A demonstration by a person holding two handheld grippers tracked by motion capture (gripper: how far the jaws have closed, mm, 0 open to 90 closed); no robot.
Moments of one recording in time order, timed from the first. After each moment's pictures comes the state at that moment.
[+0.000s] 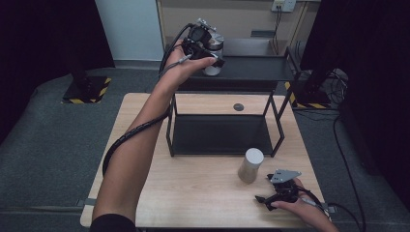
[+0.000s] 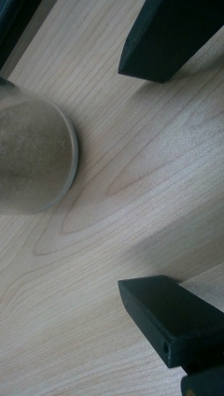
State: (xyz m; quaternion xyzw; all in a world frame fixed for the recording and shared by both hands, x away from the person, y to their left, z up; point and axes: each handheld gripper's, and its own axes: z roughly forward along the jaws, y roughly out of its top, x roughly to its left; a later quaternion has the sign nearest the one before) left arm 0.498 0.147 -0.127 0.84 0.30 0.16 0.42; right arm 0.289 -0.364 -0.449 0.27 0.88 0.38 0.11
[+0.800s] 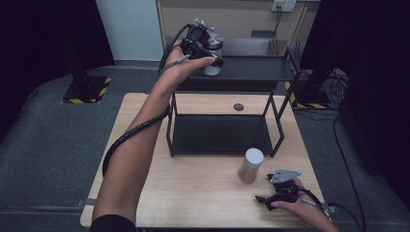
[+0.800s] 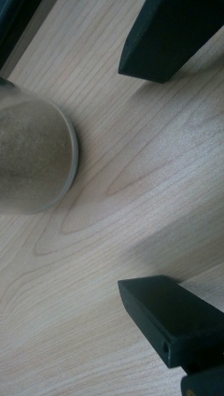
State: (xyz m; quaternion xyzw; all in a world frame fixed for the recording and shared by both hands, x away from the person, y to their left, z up) left arm 0.503 0.153 -0.131 0.84 0.30 0.15 0.43; right arm 0.289 -0.364 -0.449 0.26 0.88 0.37 0.11
